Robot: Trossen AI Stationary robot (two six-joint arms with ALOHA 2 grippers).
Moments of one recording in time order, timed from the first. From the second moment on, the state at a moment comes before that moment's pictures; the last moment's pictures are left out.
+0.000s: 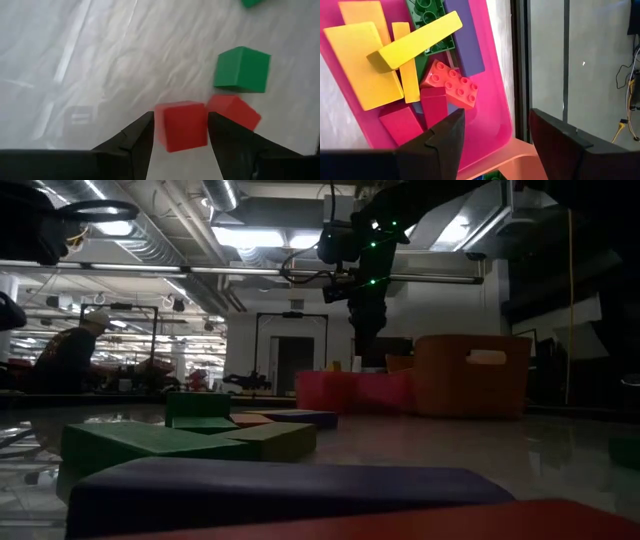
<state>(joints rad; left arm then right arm) -0.80 1.37 0.65 -0.43 -0.24 -1.14 -0.42 2.03 1.77 -0.91 0.35 -0.44</state>
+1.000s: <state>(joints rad) -0.67 1.43 0.65 -0.46 -0.30 -1.05 -0.39 2.03 2.05 -1.20 0.30 -0.53</state>
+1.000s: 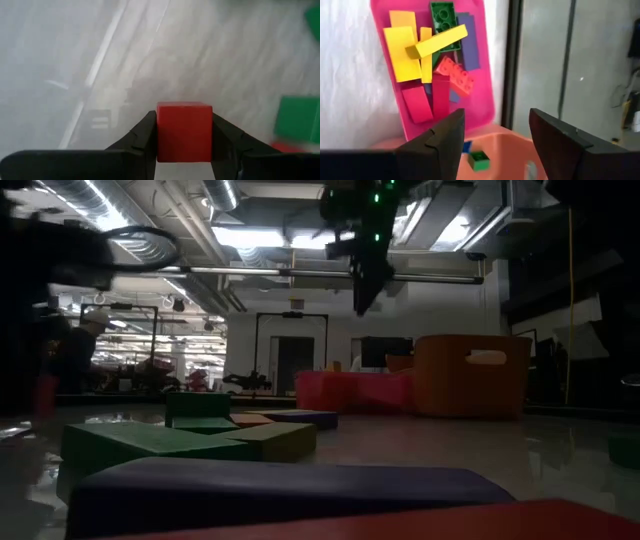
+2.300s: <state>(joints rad) 0.29 2.19 1.46 0.74 -0.03 -0.07 0.46 1.67 1.60 -1.56 0.36 0.47</state>
